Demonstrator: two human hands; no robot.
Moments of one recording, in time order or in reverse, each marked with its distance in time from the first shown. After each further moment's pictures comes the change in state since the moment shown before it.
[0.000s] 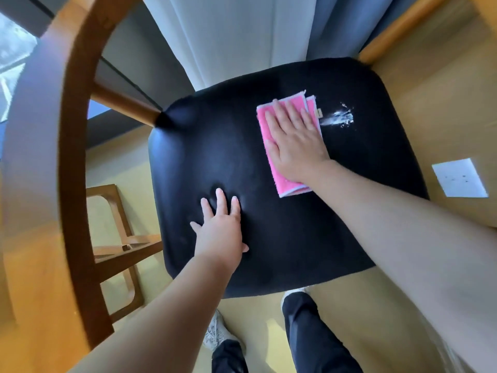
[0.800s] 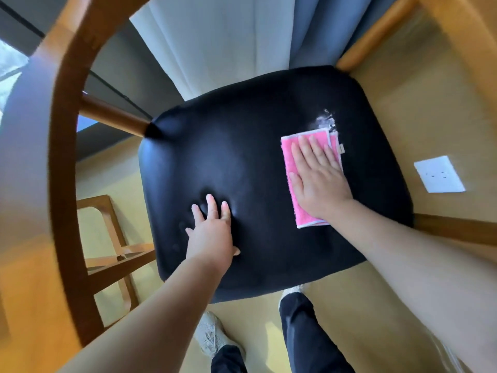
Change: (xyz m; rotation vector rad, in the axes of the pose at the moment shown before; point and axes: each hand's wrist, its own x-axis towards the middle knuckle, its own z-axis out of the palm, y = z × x) left_hand 0.005 0.001 0.001 0.076 -0.028 0.008; right_hand -0.081 0.033 0.018 0.078 -0.028 0.144
